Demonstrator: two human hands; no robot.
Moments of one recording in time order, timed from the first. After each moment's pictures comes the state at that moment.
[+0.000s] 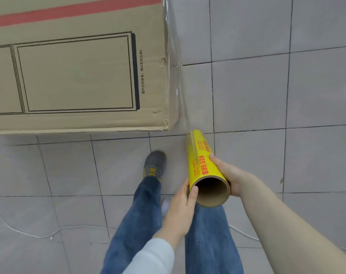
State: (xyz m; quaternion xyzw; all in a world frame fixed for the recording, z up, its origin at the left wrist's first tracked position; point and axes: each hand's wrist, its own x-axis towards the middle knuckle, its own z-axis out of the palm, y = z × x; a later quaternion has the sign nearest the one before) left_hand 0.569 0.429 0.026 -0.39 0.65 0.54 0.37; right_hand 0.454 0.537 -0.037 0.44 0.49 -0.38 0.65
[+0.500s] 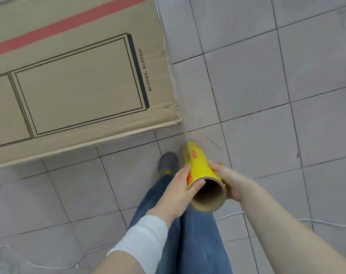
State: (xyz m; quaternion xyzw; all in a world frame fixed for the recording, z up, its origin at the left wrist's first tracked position) left_hand 0.578 0.337 -0.003 -0.20 0.72 0.46 0.48; right_hand 0.526 0.487 -0.038 0.47 0.50 -0.40 0.61
